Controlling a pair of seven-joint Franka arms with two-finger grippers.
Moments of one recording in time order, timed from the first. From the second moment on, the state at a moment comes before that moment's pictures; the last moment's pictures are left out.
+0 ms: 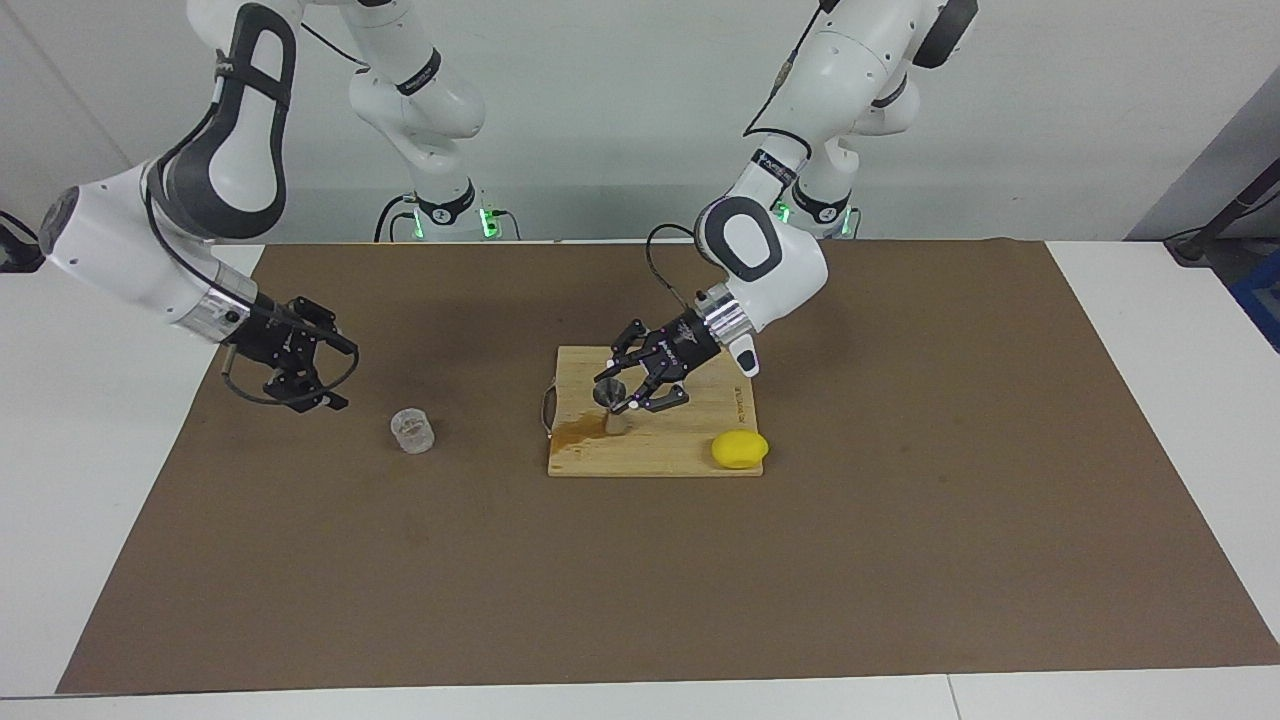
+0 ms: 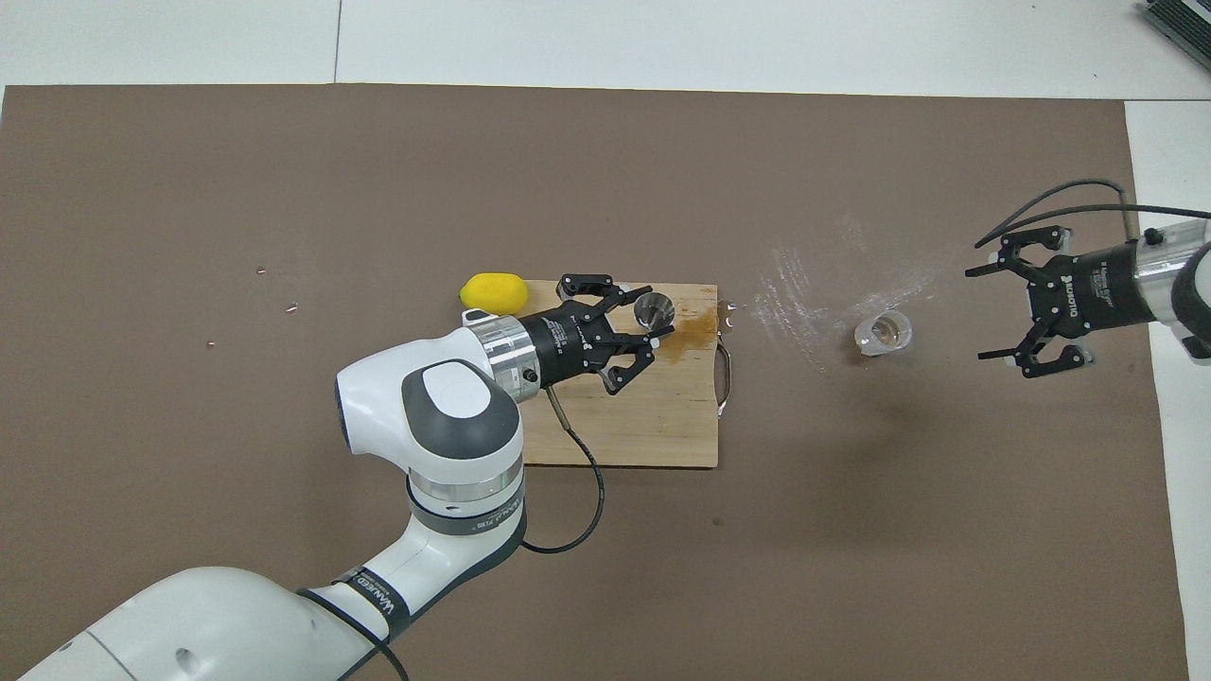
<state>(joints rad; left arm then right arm) -0.14 0.36 -0.59 -1.94 -1.79 2.74 -1.04 -0.29 0.21 0.07 -1.86 0.52 1.88 1.09</state>
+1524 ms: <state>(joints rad) -0.15 0.37 -0.58 -1.98 -1.79 2.73 -1.00 -0.29 0.39 0.08 -2.02 0.81 2.06 0.88</state>
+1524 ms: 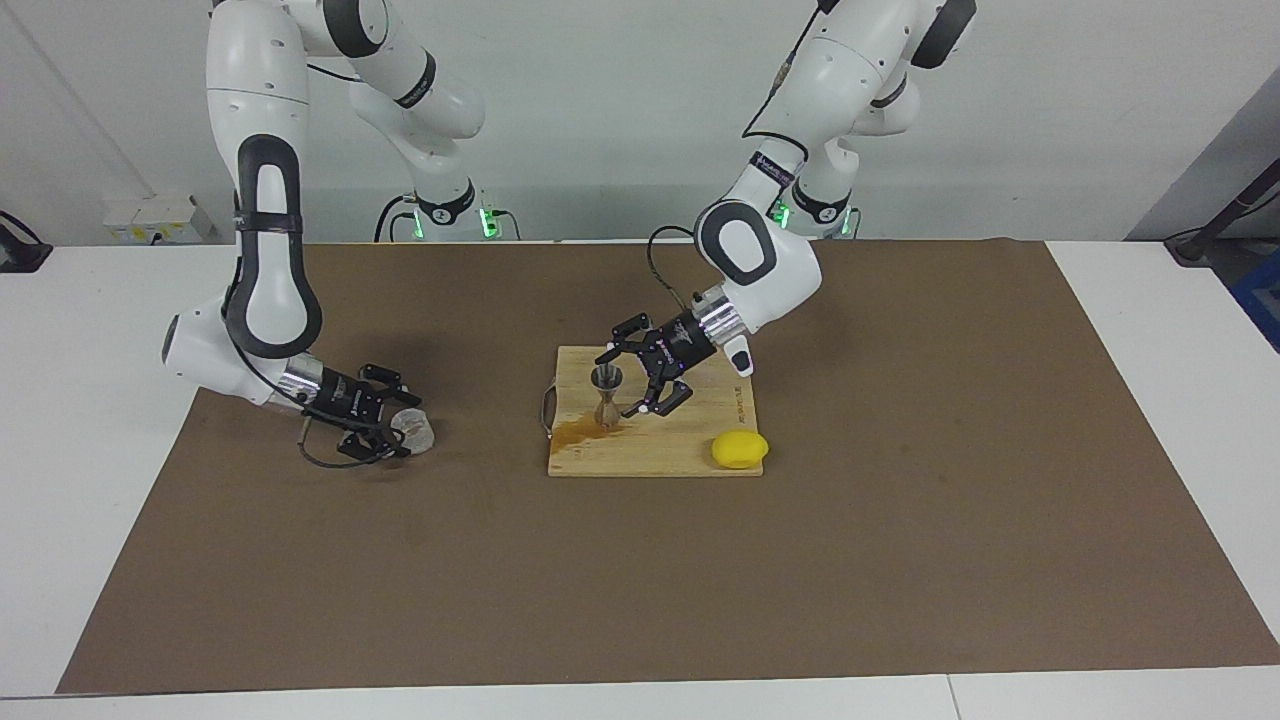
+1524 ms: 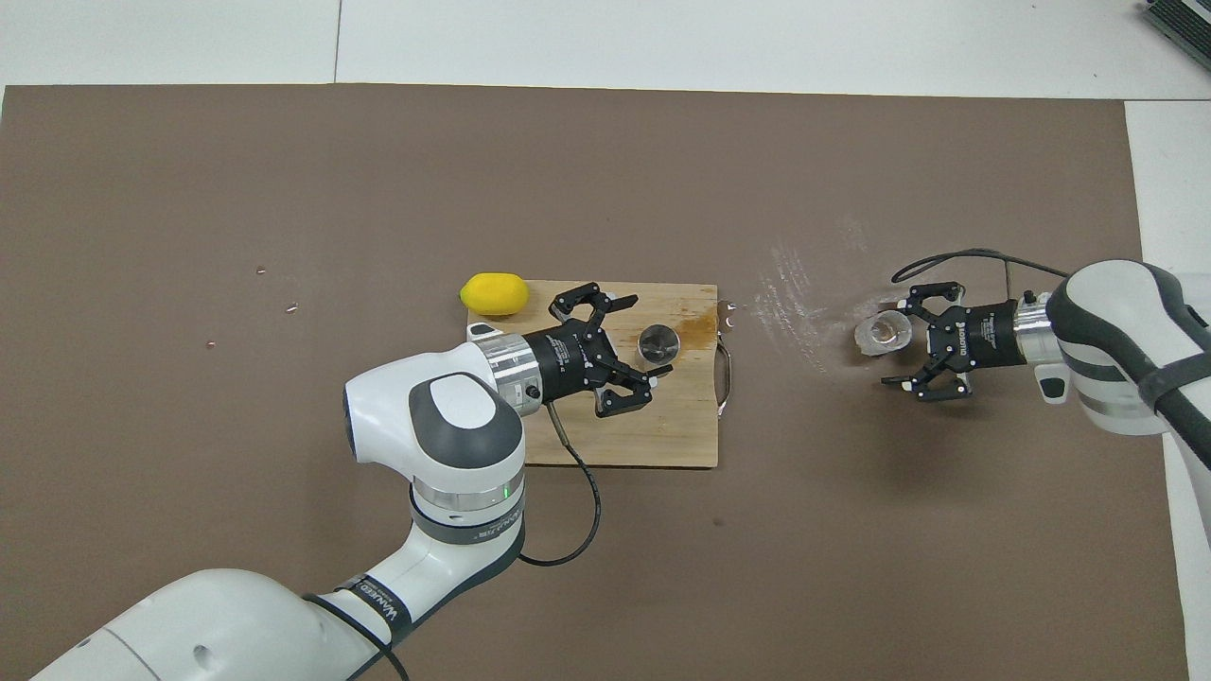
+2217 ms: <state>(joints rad) -0.15 0.19 -0.59 -2.07 -1.83 2.71 -0.99 -0.29 0.39 0.08 -2.02 0.81 2.06 0.88</state>
